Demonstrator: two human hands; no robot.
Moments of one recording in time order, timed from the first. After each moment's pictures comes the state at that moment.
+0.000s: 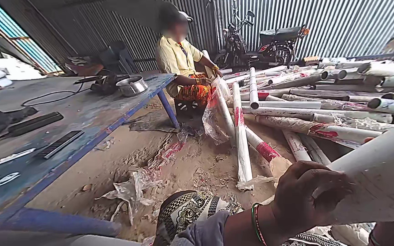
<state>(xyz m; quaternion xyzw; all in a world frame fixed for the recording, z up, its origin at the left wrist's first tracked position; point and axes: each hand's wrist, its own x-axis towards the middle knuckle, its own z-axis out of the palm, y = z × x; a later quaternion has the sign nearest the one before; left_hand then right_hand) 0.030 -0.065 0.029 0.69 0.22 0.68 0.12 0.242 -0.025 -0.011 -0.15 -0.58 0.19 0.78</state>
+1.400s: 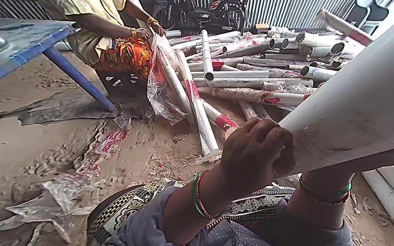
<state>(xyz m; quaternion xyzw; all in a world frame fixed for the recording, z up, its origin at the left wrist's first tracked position) 0.026 -0.052 0.055 0.78 0.26 0.57 -0.05 0.230 -0.035 0.017 -0.08 -0.58 0.30 0.75</state>
